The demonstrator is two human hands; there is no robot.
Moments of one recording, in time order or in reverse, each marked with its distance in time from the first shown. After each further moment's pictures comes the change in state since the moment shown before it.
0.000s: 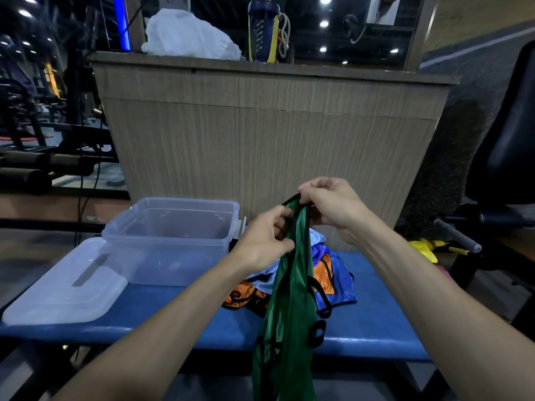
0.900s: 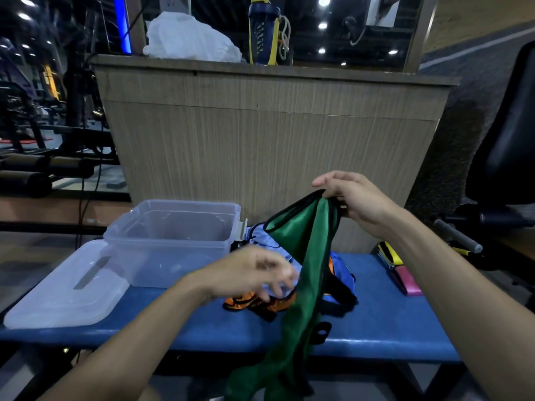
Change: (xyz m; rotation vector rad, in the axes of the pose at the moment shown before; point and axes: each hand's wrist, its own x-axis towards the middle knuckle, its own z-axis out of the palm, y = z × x) left_hand -0.044 -0.013 -0.035 -0.015 -0.496 -0.088; right_hand 0.010 -0.002 -0.039 -0.028 -0.175 -0.038
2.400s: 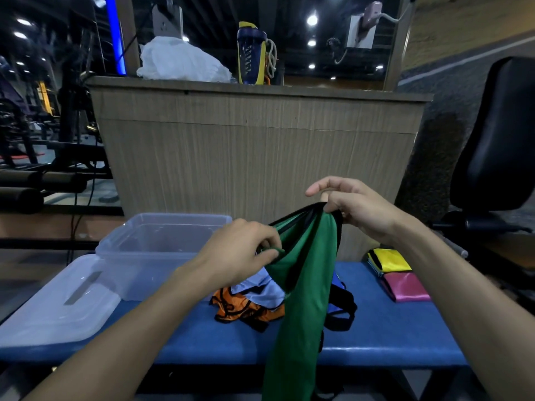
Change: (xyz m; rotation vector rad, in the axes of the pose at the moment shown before) left_hand 0.005 0.061 -0.008 0.904 0.416 0.125; right_hand -0.024 -0.008 -0.032 -0.090 -0.194 -0.160
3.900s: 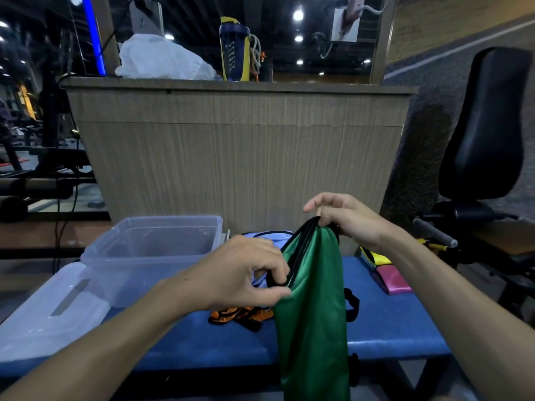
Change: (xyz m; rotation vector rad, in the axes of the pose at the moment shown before) left_hand -0.012 0.008 0.008 -0.283 0.042 0.561; right_hand -0.003 0.038 -0.005 -0.019 0.045 0.099
